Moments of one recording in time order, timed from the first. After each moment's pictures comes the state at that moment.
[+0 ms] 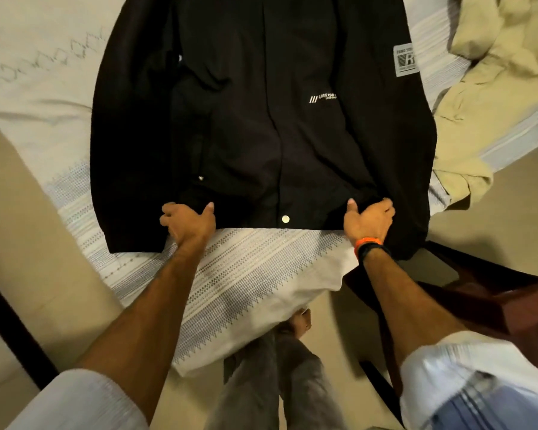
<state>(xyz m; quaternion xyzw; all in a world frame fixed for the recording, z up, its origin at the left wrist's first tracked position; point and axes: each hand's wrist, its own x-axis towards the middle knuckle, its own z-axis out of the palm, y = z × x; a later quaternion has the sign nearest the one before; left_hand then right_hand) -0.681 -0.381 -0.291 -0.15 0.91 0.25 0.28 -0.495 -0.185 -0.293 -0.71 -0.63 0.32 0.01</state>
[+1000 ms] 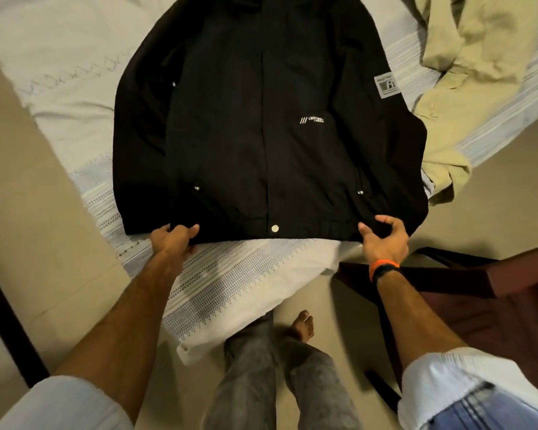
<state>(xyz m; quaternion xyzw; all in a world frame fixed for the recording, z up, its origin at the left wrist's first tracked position) -0.654 -0.466 -0.273 -0.30 0.77 0.46 0.33 -0.403 -0.229 -0.278 -0.72 -0.57 0.37 0.17</state>
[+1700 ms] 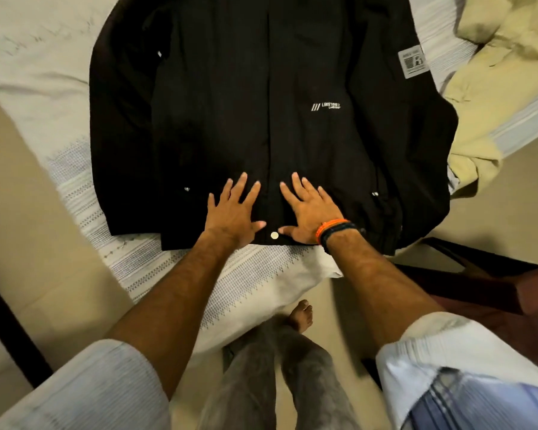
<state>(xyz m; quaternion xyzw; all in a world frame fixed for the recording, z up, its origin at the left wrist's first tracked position) -0.633 -0.384 -0.318 0.39 0.84 -0.07 0.37 -0.521 -0.247 -0.309 -0.22 -0.90 0.18 -0.34</state>
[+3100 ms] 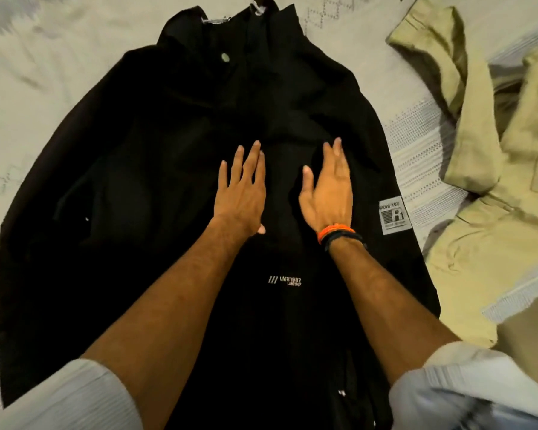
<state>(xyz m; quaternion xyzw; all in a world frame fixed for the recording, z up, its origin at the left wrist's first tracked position) -0.816 -0.064 -0.335 0.45 0.84 -0.14 0.26 -0.710 0.047 -0.346 -0.44 -0.85 0.30 0.07</state>
